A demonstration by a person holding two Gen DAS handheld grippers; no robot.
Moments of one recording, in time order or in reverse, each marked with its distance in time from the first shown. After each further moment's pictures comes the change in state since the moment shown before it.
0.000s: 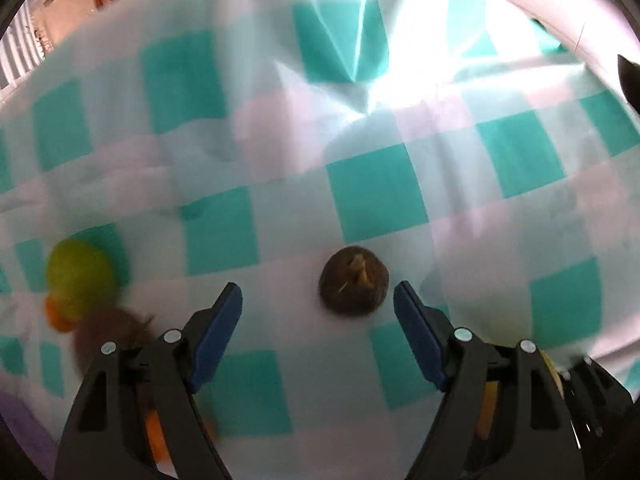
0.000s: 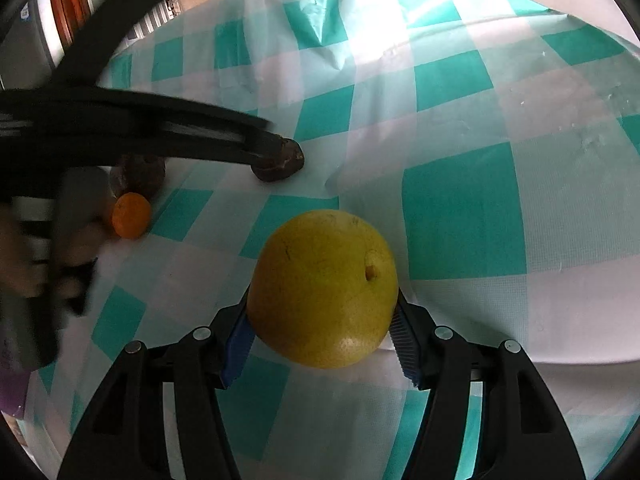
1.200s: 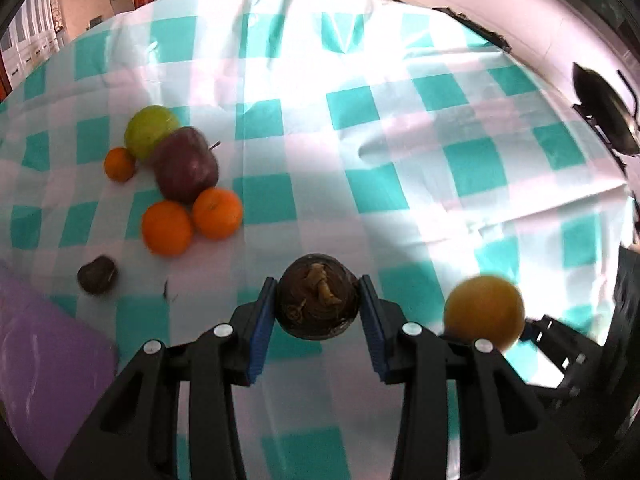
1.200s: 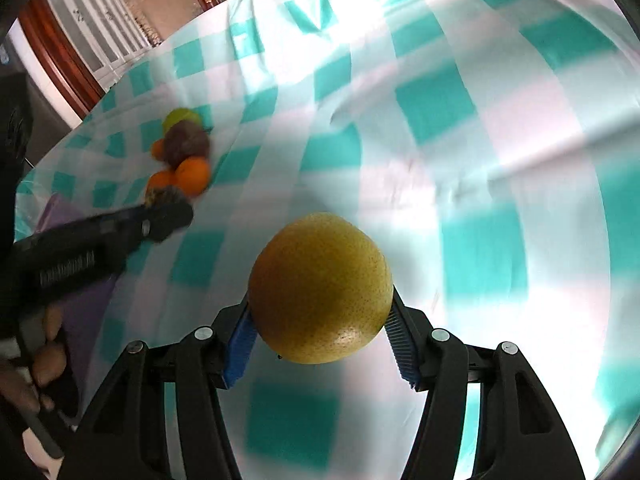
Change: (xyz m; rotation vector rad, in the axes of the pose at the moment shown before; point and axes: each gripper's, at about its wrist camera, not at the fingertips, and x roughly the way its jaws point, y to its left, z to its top) left arm -0.126 0.018 -0.136 -0.085 -0.017 -0.101; right arm -0.070 0.040 -0.059 0.184 0.074 0.036
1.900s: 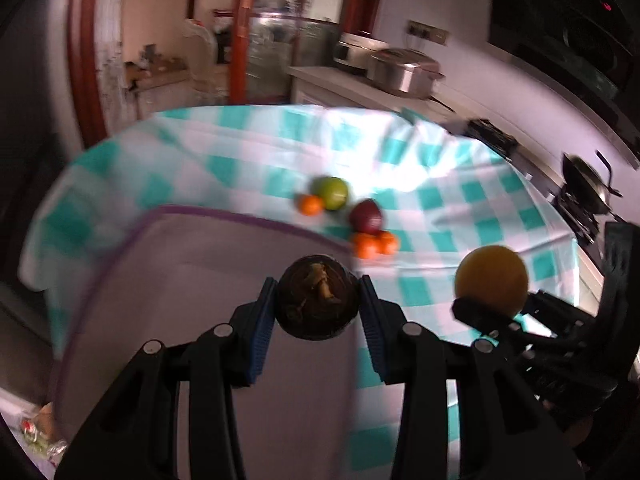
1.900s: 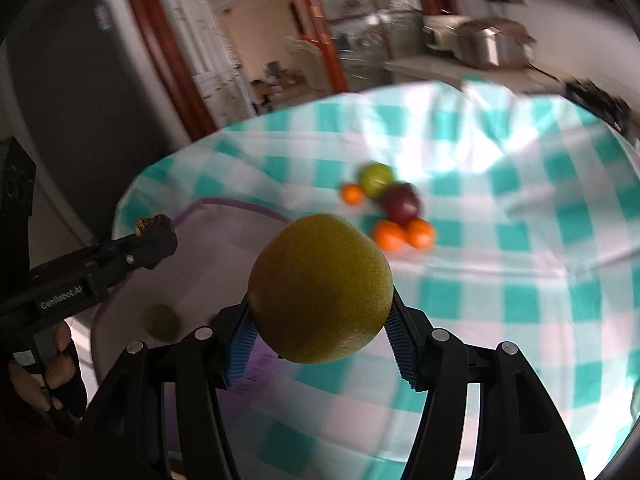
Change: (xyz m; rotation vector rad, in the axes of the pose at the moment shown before) left arm -0.235 0.186 -0.085 -0.117 -0.268 0.062; right arm -0.094 0.231 -0.011 -0.224 -0.193 0.162
